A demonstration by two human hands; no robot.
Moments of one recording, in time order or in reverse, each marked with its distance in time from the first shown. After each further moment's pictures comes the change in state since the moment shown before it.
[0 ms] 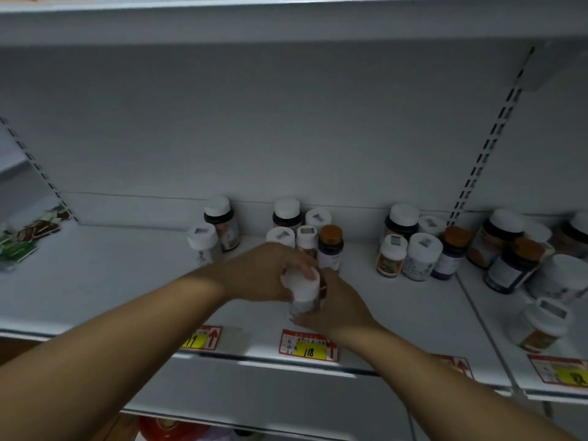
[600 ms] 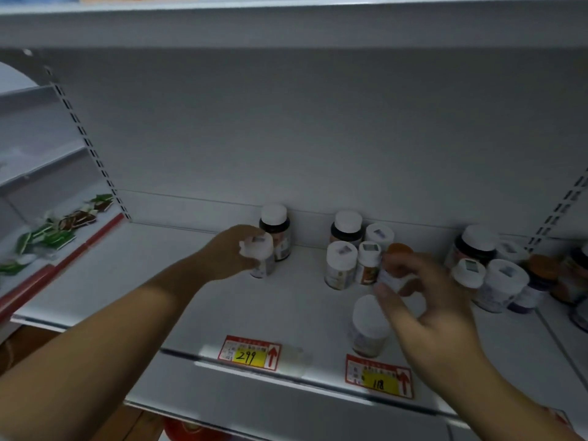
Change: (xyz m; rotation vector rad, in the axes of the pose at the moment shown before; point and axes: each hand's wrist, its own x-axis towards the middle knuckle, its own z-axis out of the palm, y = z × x) left_hand -0.053 -0.152 -0.052 -0.119 0.399 -0.367; right_hand -0.030 -0.090 -0.012 0.079 0.451 -0.301
